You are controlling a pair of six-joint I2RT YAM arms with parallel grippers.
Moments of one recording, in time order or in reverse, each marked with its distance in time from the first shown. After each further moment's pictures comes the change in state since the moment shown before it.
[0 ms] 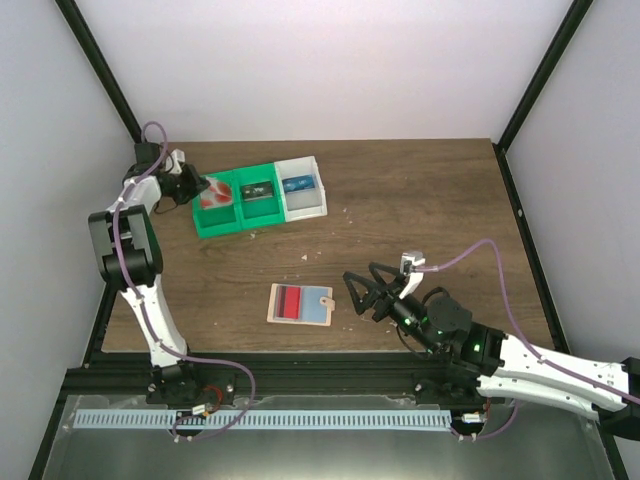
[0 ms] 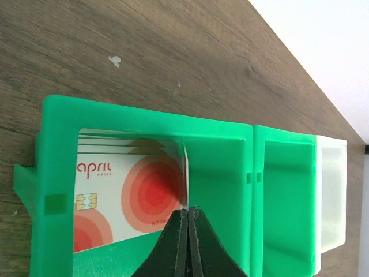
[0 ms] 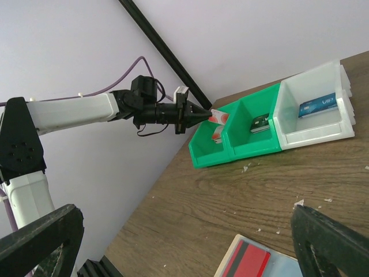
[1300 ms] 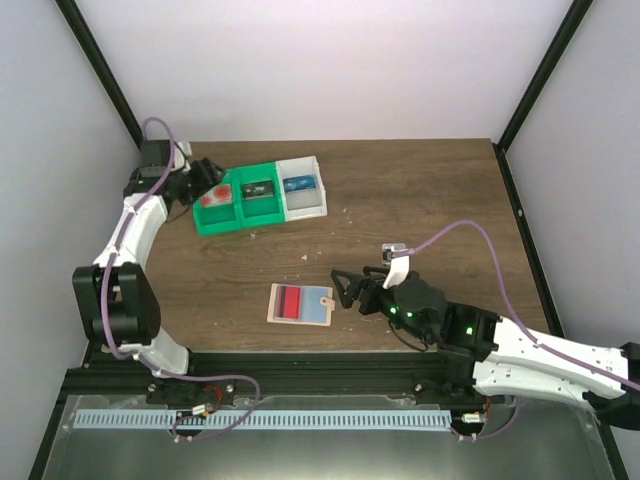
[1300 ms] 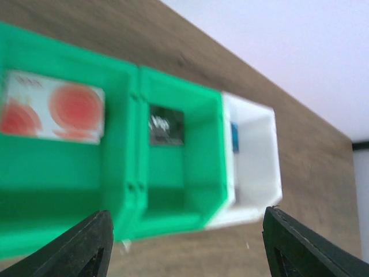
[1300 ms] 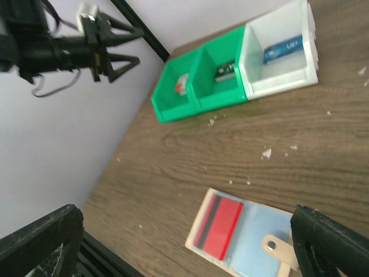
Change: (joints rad) left arm -0.144 -0.447 -0.223 -0.023 -0.231 -0.106; right arm 0.000 0.186 0.259 -0.362 0.008 0.147
